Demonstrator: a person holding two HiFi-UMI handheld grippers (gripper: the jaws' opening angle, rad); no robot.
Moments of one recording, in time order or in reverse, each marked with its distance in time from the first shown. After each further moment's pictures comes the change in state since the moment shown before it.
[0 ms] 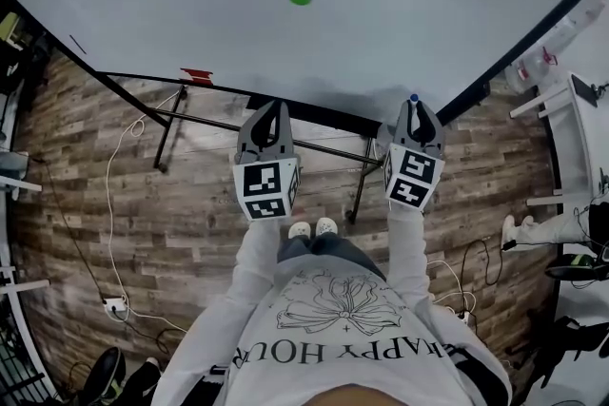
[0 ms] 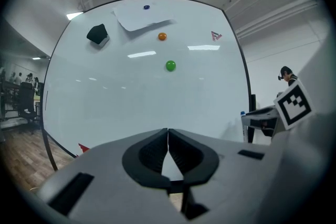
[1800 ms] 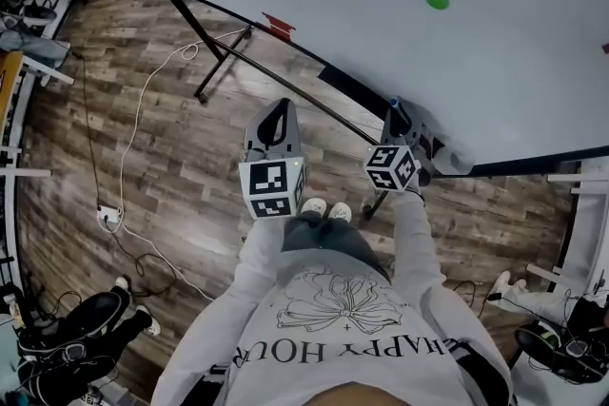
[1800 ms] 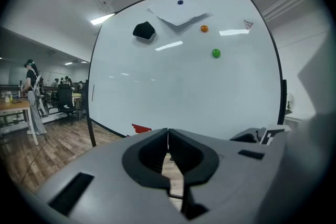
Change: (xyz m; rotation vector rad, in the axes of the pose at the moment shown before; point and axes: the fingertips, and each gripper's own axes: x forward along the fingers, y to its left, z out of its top) left arm -0.069 0.114 -0.051 -0.064 0.111 0.344; right arm 0.083 0.210 -0.095 -0.662 0.075 0.419
